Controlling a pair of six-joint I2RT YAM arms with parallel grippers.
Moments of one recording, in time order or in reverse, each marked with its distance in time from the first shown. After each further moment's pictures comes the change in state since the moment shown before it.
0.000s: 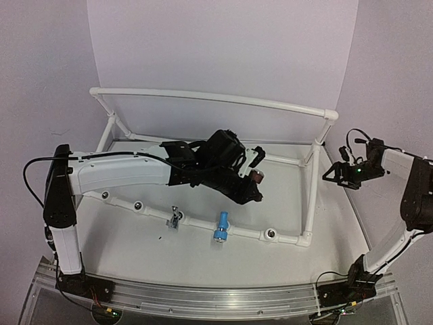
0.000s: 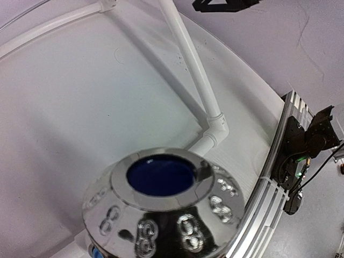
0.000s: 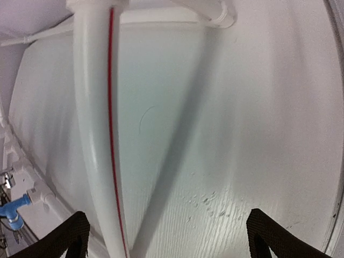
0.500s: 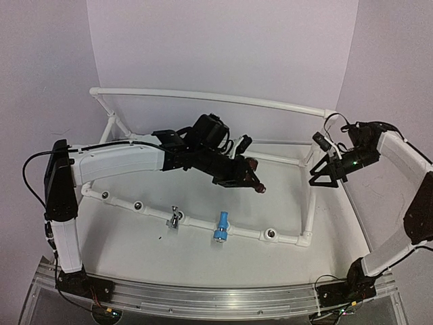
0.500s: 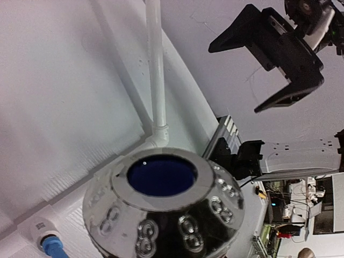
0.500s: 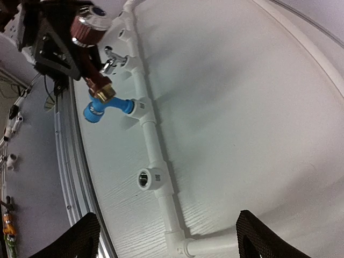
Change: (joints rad) left arm 0.132 0.001 0.001 0.082 0.343 -0.312; right arm 0.263 -0.106 0.222 -0.583 -0.279 -0.714
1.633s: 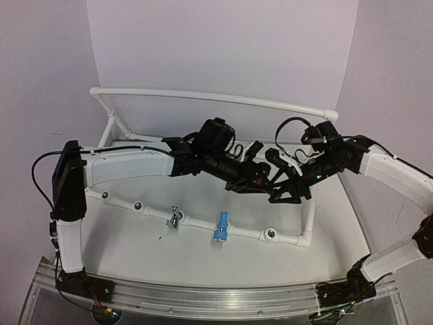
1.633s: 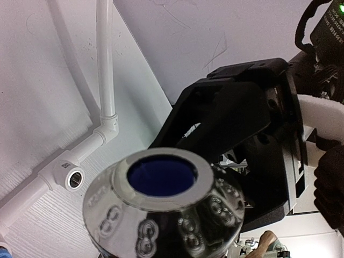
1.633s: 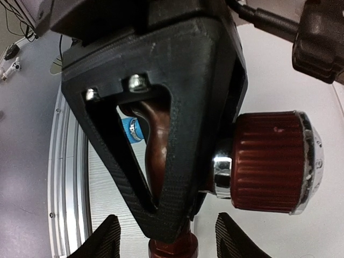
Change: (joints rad) left arm -0.008 0.063 0.002 0.179 0.239 -0.171; right arm 0.568 -0.122 -0.142 0.437 0.230 0.255
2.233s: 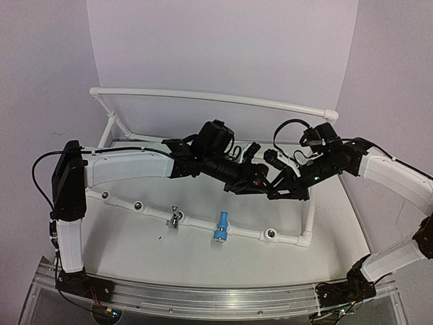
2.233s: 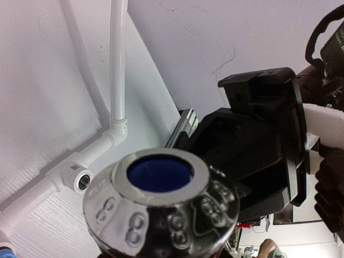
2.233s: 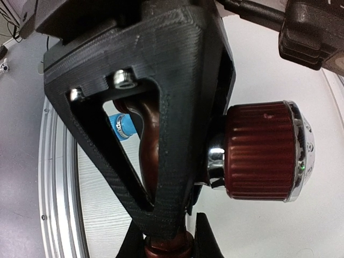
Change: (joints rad) left arm 0.002 -0.002 -0.027 0.020 -0.034 -0.019; right arm 0.013 -0.004 -0.023 0.044 0.051 0.042
